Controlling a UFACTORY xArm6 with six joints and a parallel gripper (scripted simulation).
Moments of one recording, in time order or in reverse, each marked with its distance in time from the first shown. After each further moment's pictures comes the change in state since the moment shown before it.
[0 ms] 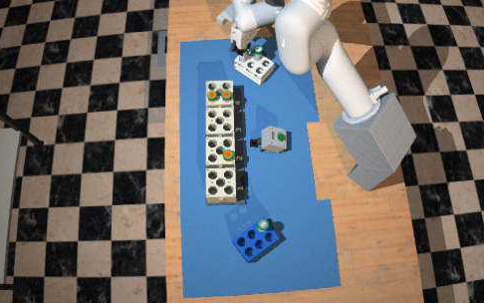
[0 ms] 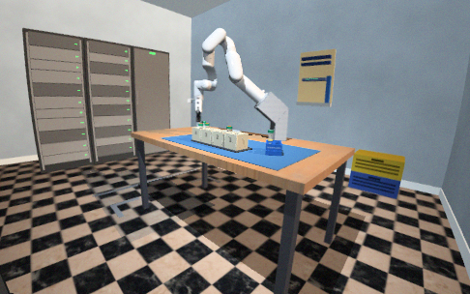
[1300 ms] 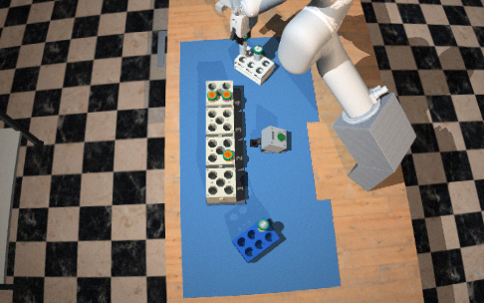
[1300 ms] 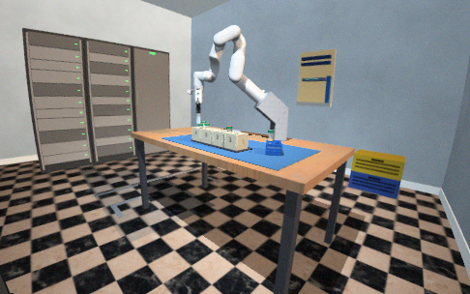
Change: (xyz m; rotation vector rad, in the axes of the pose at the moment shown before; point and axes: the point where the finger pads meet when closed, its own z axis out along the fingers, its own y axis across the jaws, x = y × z) arm 0.001 0.000 -0.066 -0.002 0.001 0.000
